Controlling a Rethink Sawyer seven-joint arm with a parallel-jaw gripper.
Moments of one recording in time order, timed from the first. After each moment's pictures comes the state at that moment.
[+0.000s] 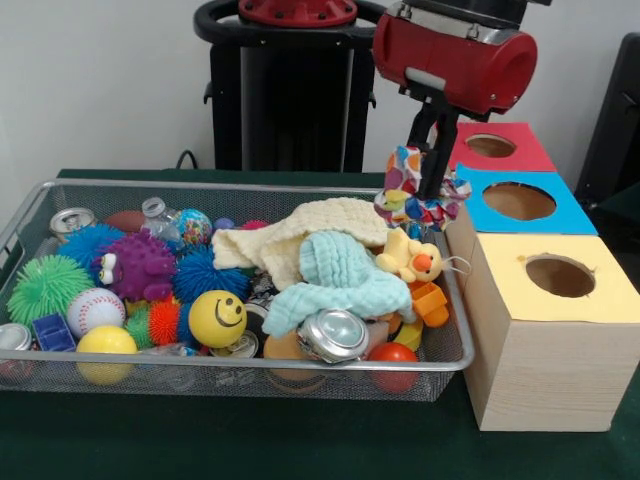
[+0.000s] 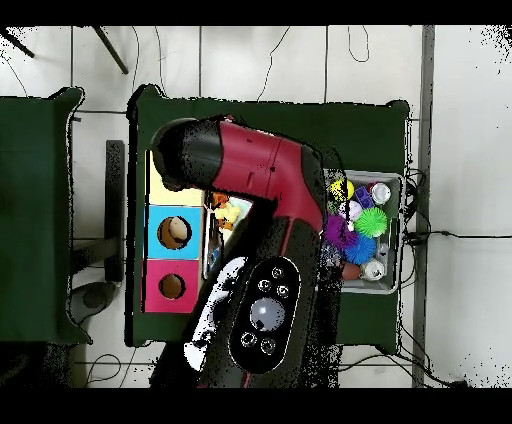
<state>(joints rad) 0.11 -0.52 -0.44 1.17 0.26 0.78 2.41</state>
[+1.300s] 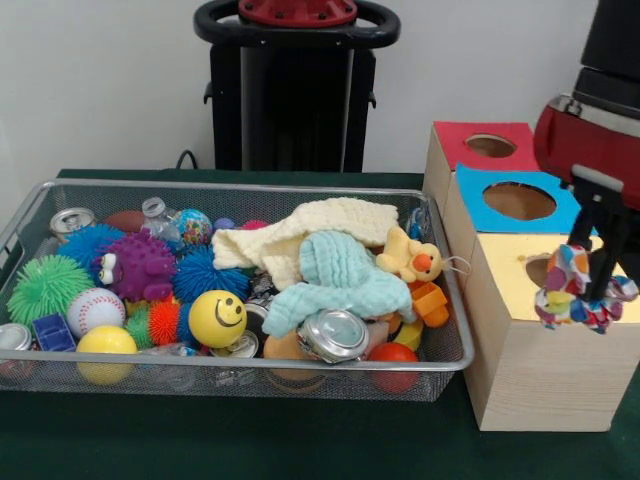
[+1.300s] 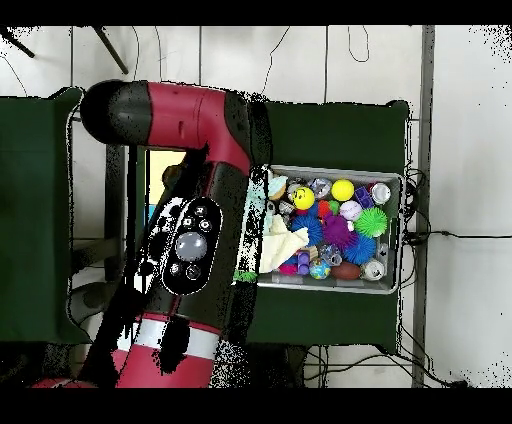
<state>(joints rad) 0.21 -0.26 -0.53 0.84 0.39 0.87 2.61</state>
